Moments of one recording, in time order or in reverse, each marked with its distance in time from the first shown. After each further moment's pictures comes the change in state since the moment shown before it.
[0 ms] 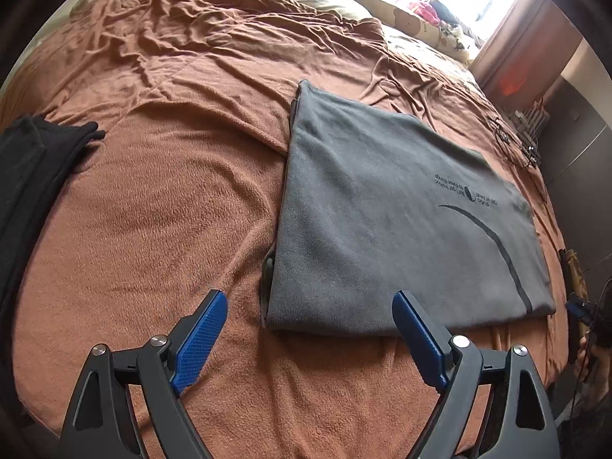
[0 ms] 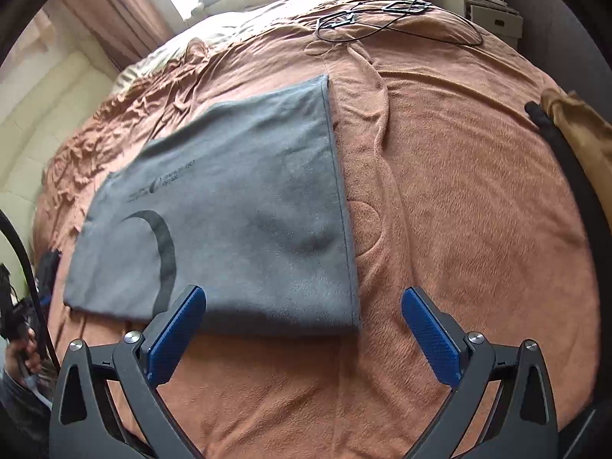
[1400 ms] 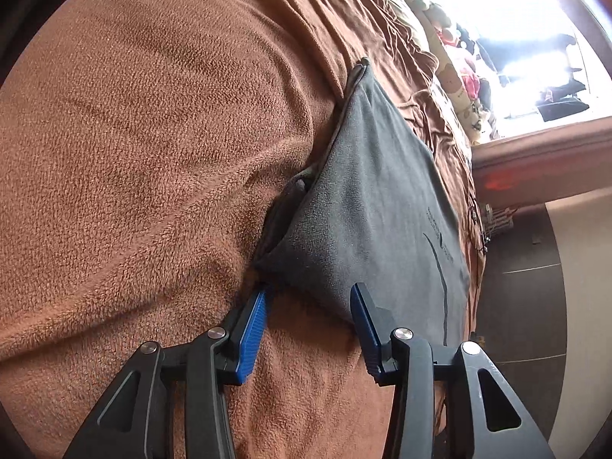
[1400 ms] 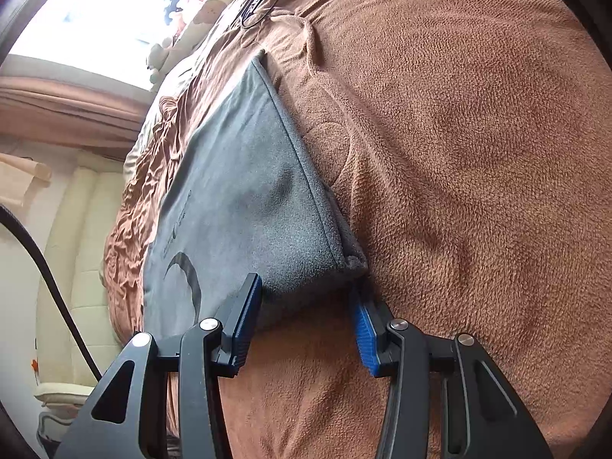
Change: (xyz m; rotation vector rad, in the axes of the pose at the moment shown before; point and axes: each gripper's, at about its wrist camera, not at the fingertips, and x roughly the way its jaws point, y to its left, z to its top) left arm 0.036 0.058 -0.048 -0.502 0.057 -0.318; right arm 0.047 -0.067 -0.046 0.468 0.019 0.282
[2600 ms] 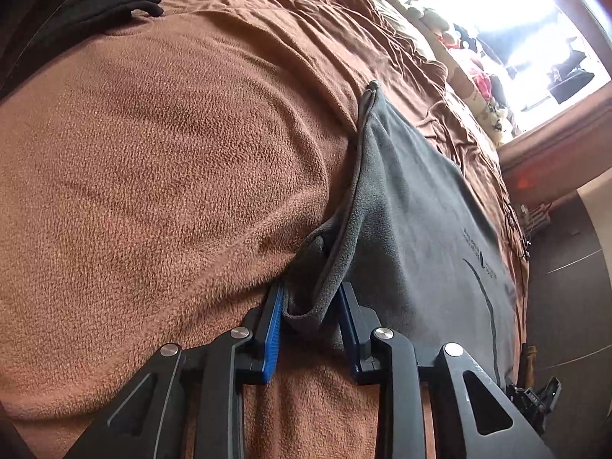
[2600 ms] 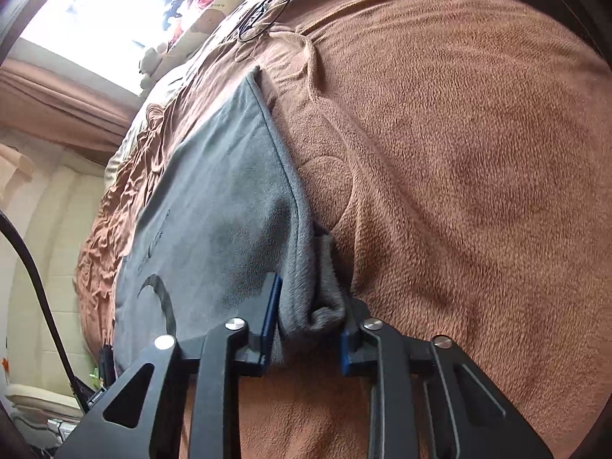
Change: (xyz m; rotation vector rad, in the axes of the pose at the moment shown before) left arm 0.016 -0.012 0.018 0.122 -0.137 0.163; right arm 0.019 0.012 0.000 -0.073 -0.085 -0.094
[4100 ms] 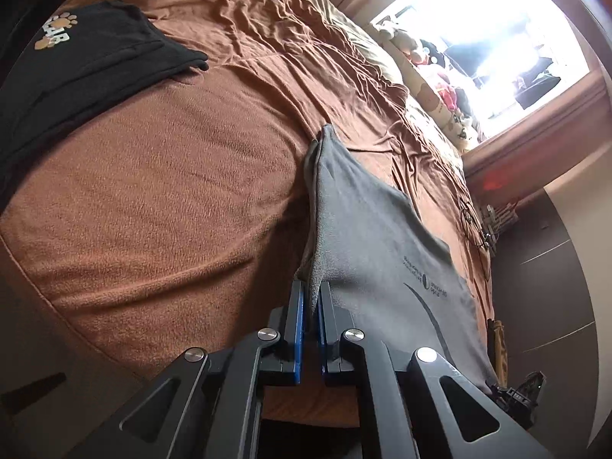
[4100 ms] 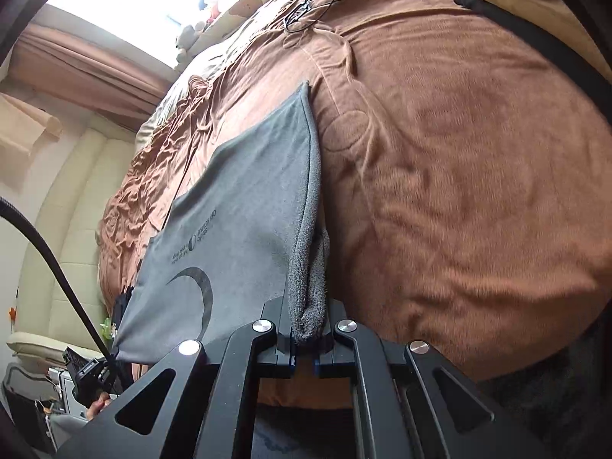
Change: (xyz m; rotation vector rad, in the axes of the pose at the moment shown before) left arm -0.136 0.020 -0.043 0.032 -0.049 -0.092; right arm -0.115 0.003 -0.065 -0.088 0.062 0.062
